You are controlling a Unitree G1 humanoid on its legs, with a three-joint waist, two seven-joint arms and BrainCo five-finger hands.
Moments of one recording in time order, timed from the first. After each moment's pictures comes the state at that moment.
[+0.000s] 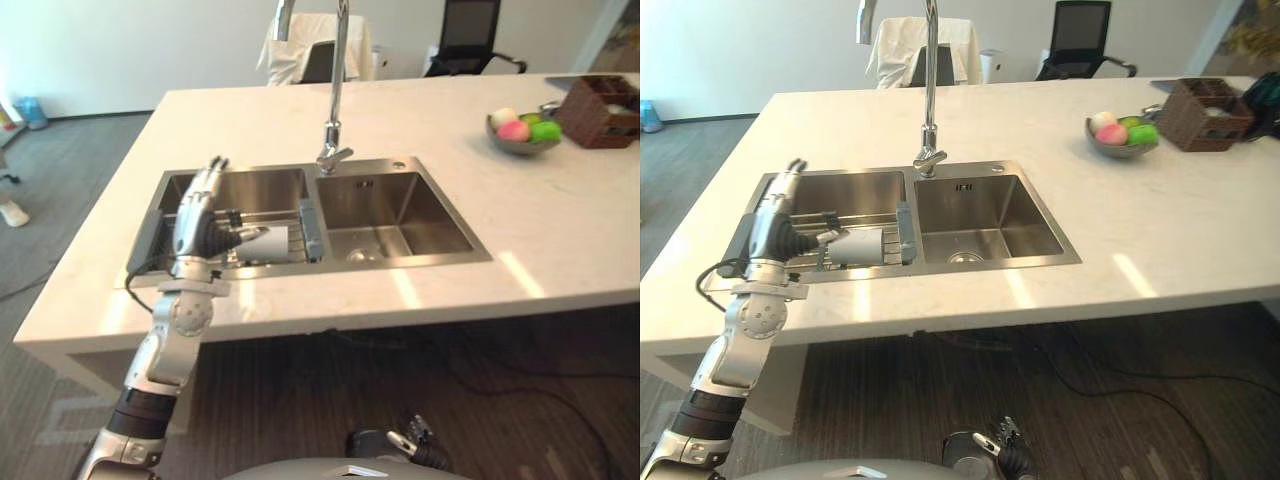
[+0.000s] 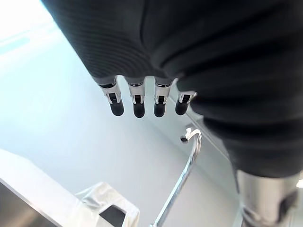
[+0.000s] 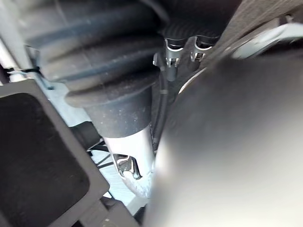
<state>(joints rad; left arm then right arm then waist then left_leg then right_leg) -0.17 0.28 -0.17 -0.14 0.62 -0.02 0.22 0.27 -0.09 -0.28 0.89 0.27 -0.19 0.48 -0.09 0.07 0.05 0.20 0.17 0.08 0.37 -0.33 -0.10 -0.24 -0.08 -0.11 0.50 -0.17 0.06</state>
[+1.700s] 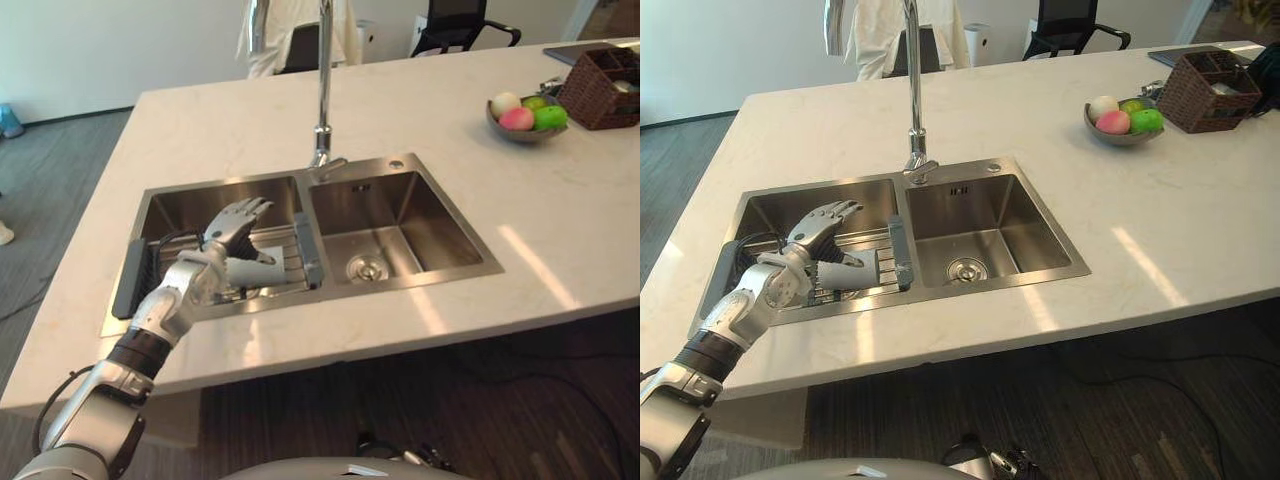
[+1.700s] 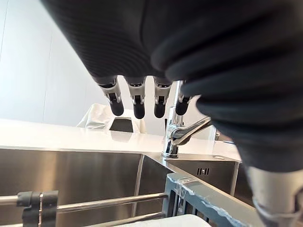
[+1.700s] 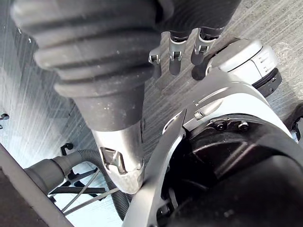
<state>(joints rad) -0.47 0.48 -0.35 0.35 0.77 -0.09 -0.02 0.26 -0.14 -0.36 0.95 0.17 -0.06 0.40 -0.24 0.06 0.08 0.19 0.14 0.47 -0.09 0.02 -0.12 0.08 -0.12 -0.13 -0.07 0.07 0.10</state>
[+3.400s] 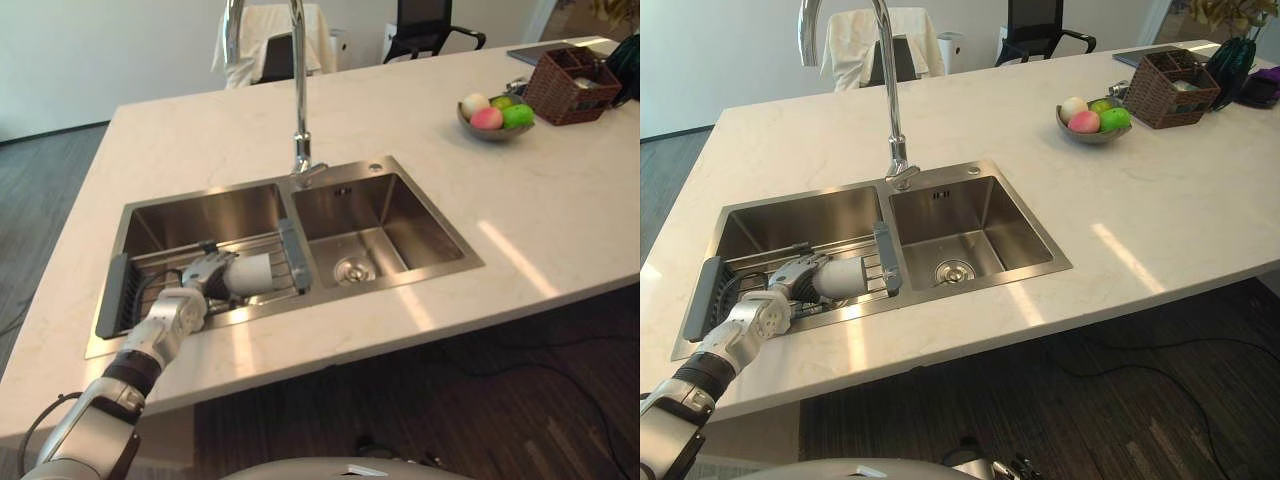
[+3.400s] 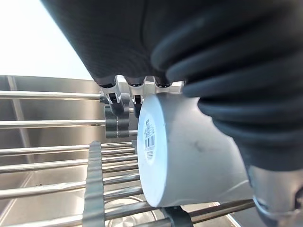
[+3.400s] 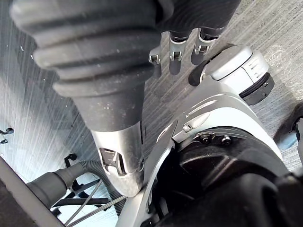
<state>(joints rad) -0.39 0.48 -0.37 0.61 0.79 -0.04 -0.03 0.27 -0.16 -0.36 1.01 0.16 -0.09 0.41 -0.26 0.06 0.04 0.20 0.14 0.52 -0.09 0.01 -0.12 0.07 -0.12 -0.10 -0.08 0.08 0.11</state>
